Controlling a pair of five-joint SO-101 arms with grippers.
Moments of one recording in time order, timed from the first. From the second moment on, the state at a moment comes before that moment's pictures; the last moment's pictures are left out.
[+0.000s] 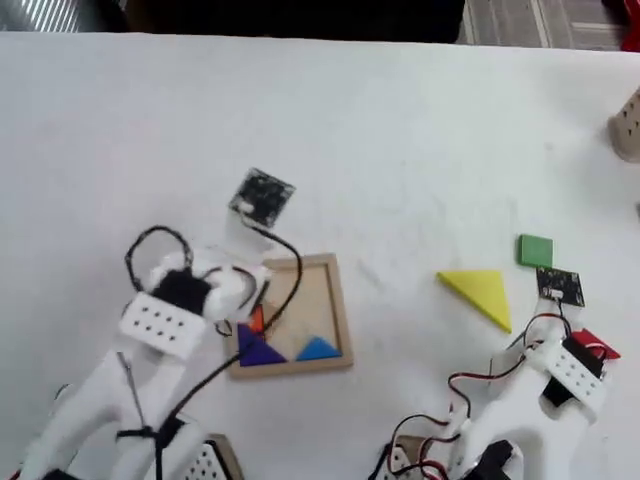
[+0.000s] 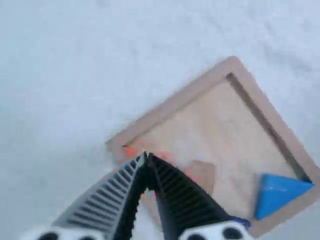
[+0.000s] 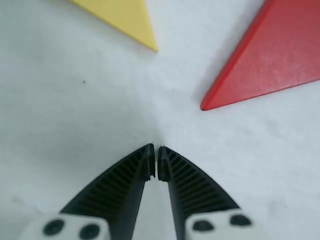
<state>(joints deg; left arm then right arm) 15.2 -38.7 57.7 52.7 -5.8 42.7 -35.7 70.2 56.1 36.9</state>
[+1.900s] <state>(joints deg) -23.6 -17.6 57.8 38.3 -5.8 28.5 -35.5 54.5 56.0 24.4</state>
